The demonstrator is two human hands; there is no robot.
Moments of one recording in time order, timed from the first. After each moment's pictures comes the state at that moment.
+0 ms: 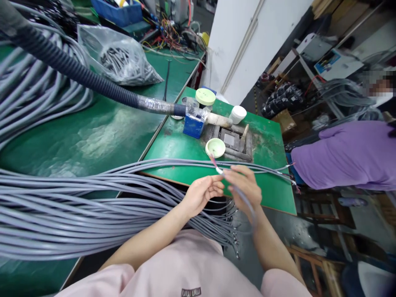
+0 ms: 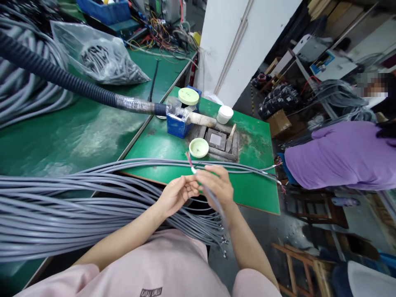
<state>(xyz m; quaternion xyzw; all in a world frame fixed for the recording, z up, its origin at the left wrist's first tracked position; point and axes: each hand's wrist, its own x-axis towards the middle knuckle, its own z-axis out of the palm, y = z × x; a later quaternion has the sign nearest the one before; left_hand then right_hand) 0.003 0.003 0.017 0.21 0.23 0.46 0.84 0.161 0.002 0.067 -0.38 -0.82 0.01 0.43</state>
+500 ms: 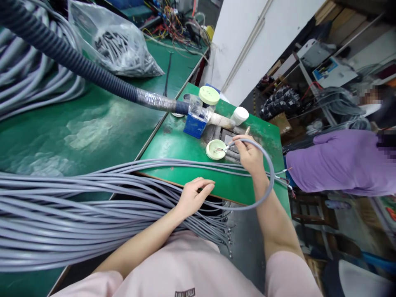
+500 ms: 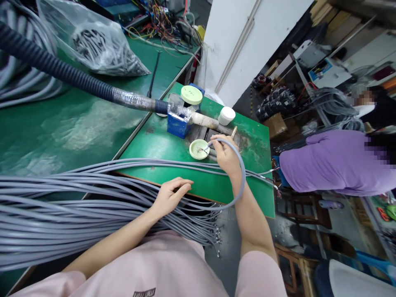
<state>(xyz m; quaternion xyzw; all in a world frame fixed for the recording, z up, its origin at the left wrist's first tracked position) -0.013 0.012 0.000 0.59 0.41 0.48 0.50 0.176 0.105 0.089 -0.54 -0.76 0.08 0.36</state>
